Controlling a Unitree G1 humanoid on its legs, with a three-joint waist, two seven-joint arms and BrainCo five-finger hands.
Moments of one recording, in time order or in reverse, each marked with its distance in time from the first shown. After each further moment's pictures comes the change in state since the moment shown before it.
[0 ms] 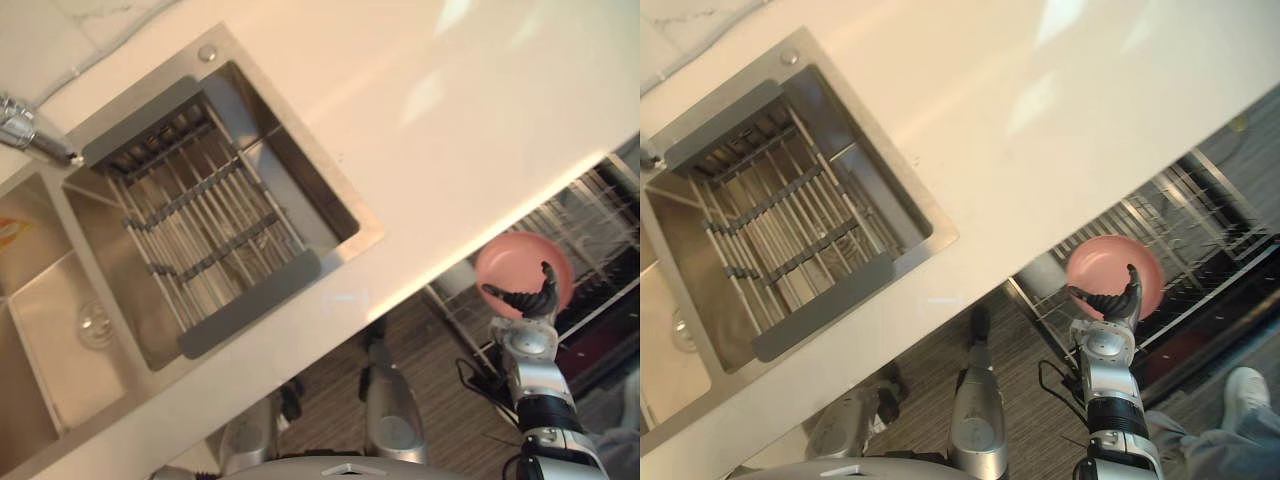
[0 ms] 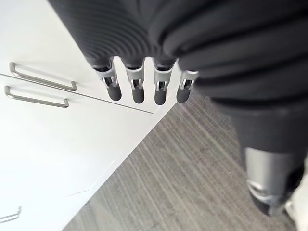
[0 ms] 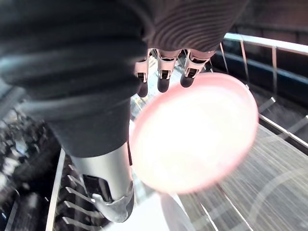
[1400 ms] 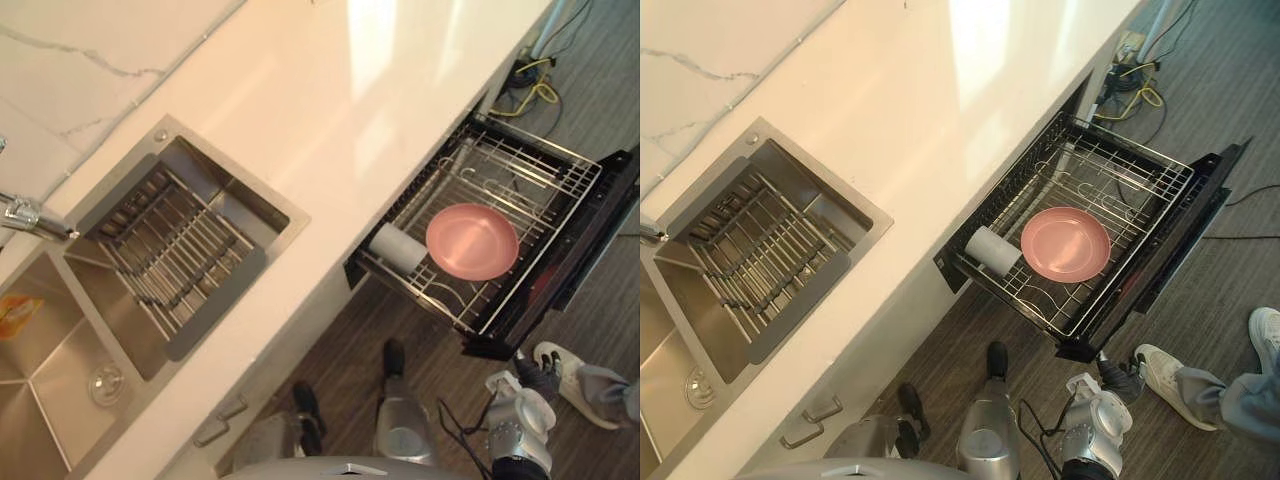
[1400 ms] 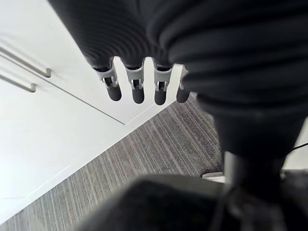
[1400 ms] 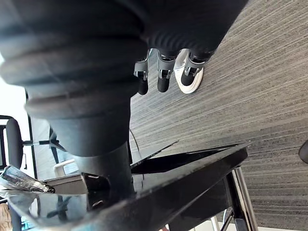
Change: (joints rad) left arm 0.101 -0.140 0.075 -0.003 -0.366 -0.115 0.257; right arm 0.181 0.272 -0.249 0.049 0.565 -0.203 0.136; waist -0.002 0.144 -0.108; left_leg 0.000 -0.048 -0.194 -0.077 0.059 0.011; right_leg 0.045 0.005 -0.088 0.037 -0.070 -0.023
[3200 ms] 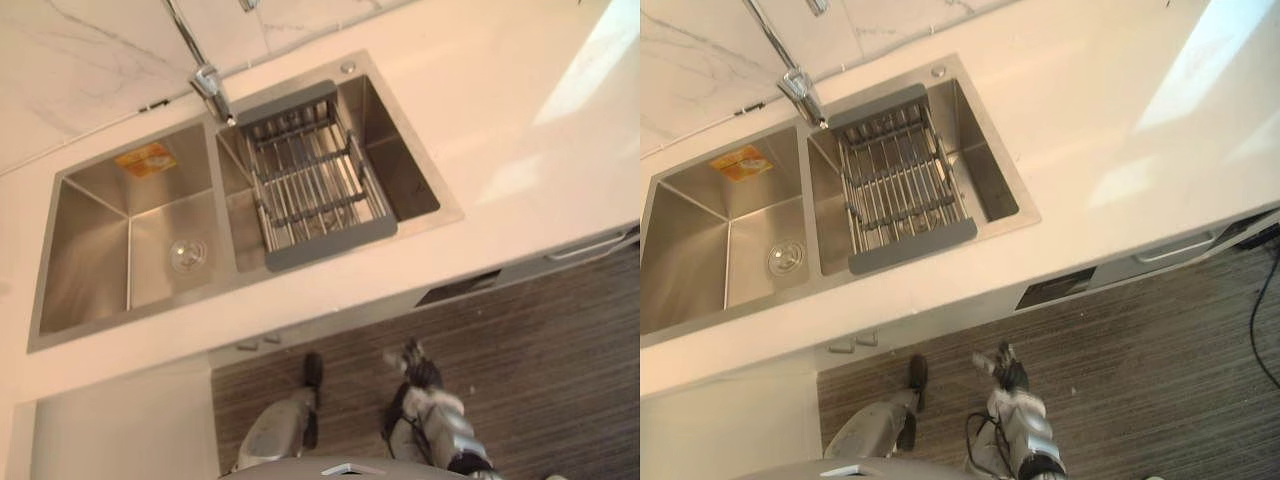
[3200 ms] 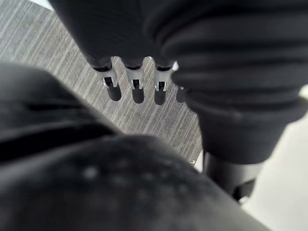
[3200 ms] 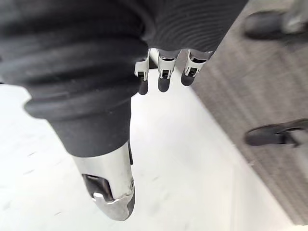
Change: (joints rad) left arm 0.046 0.018 -0.043 0.041 -0.585 -0.367 -0.141; right arm -0.059 0.040 0.405 0.417 -0.130 -0.070 0.383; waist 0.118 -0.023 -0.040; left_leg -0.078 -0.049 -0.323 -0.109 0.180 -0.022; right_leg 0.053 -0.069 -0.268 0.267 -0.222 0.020
